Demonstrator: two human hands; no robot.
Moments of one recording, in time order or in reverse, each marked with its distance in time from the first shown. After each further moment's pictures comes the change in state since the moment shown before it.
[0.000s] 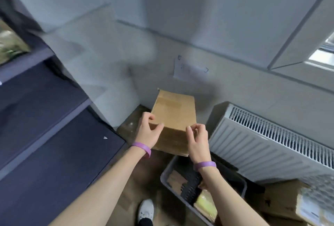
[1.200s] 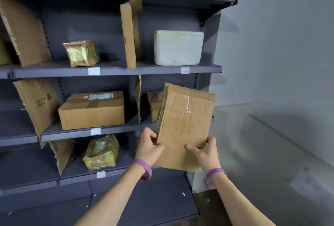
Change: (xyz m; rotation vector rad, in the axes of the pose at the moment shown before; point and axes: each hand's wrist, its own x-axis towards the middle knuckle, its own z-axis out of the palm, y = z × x) left_hand -0.243 -0.004 -0.358 -0.125 0.850 -0.043; right_hand -0.164 -0.300 0.207 0.242 -0.657 -0.332
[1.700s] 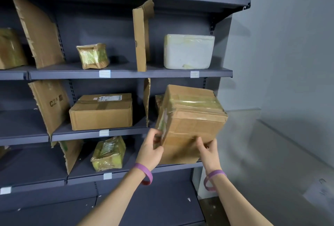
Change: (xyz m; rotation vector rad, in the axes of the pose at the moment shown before) left_hand 0.006 -0.011 -0.021 -0.036 -0.020 0.058; right_hand 0.016 0.002 0.027 0.171 -0.059 -0.069
